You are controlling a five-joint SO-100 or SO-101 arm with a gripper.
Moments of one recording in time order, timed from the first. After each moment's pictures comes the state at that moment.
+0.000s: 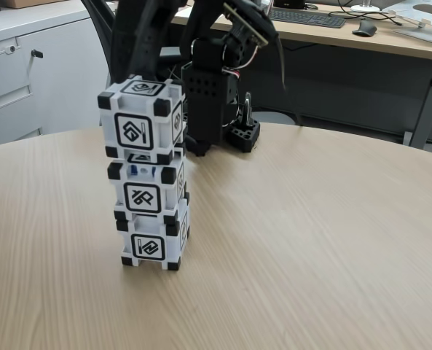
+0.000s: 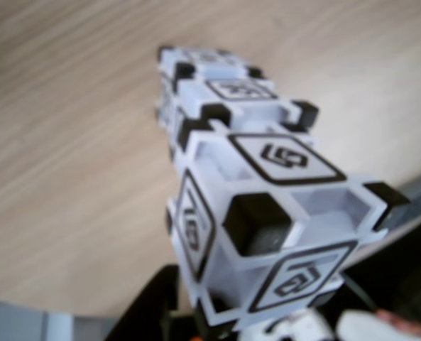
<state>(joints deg) 34.2 135.6 115.1 92.8 -17.0</state>
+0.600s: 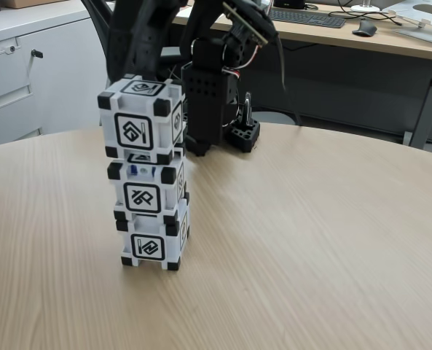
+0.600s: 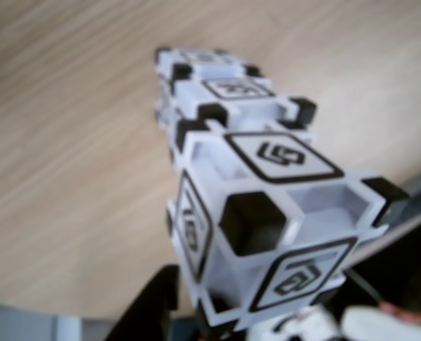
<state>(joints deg) 34.2 135.6 115.1 92.8 -14.8</state>
